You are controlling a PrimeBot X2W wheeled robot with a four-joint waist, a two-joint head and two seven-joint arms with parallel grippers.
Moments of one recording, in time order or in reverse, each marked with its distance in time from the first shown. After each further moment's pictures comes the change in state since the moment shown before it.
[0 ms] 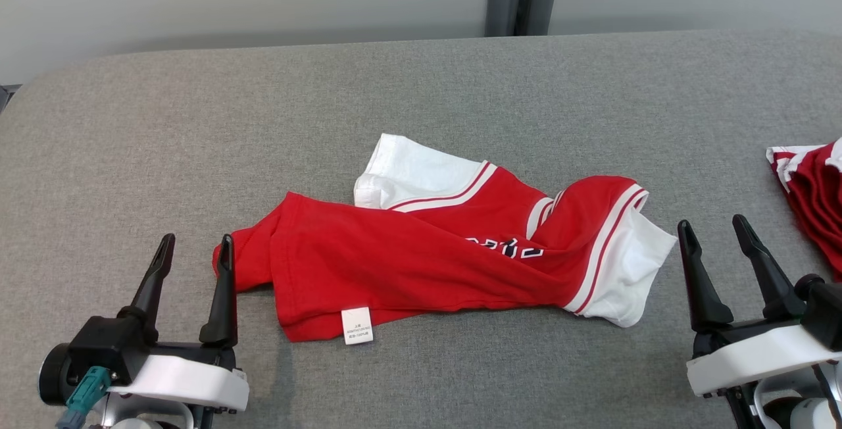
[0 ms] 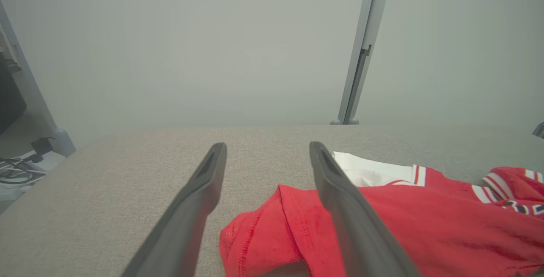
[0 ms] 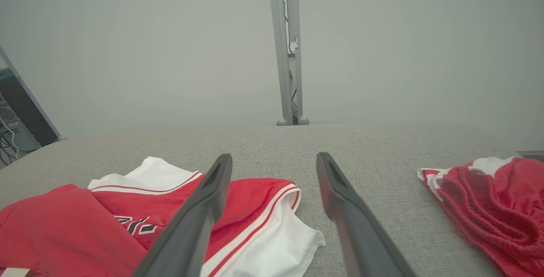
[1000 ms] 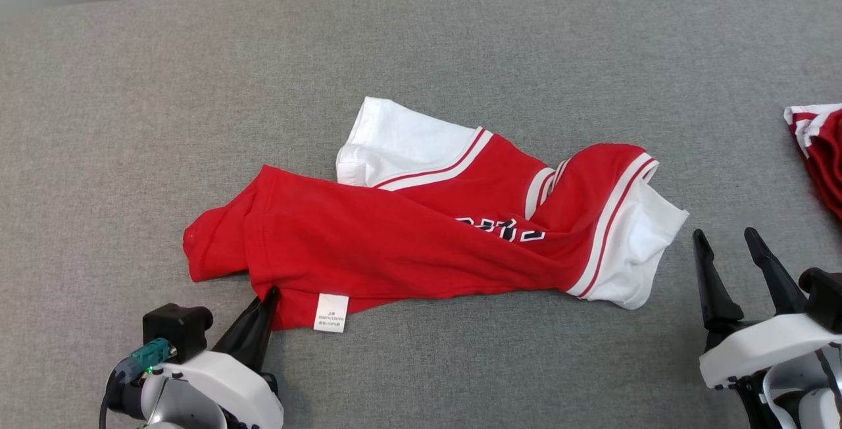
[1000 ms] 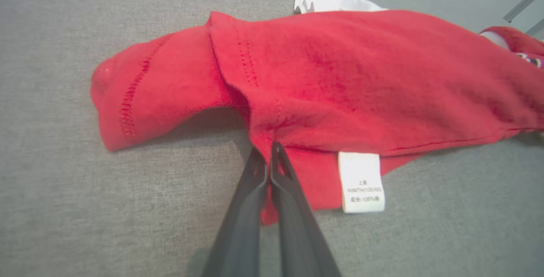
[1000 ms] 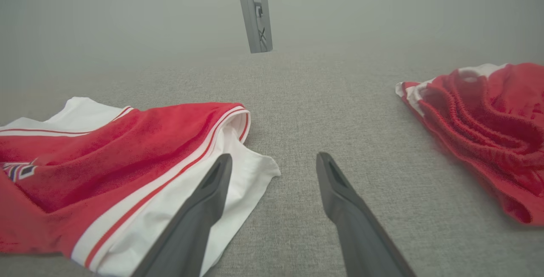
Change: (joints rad) left arm -0.023 0.006 -0.114 0.107 -0.131 -0.121 0.272; right arm -0.027 -0.006 -0.045 0.109 0.007 0.000 0.040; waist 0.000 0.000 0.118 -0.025
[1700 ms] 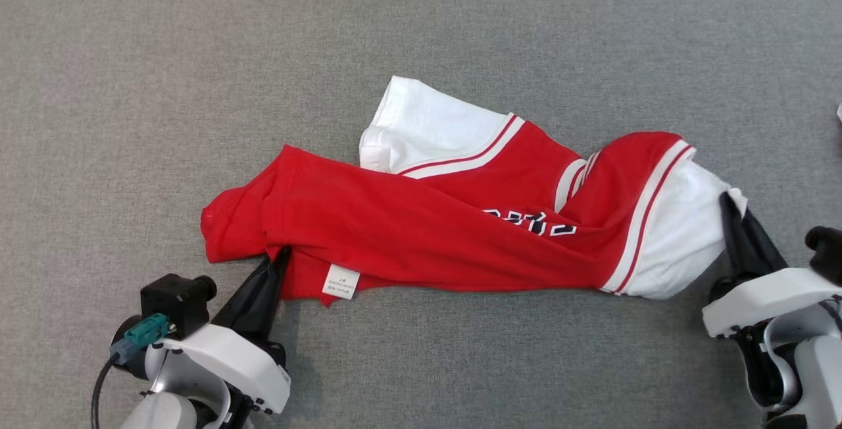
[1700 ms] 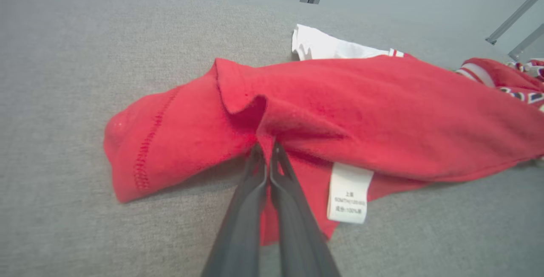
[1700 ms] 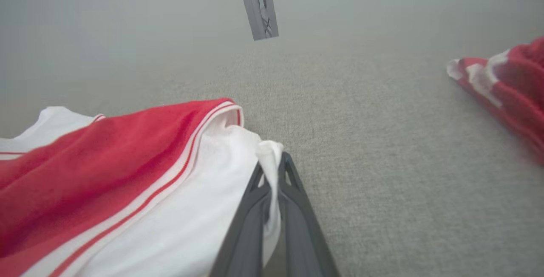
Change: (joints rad) left arm -0.076 -0.008 -0.018 -0.019 0.013 -0.031 -0.061; right arm -0.214 -0.057 0.049 0.316 0.095 0.000 -0.108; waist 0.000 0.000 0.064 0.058
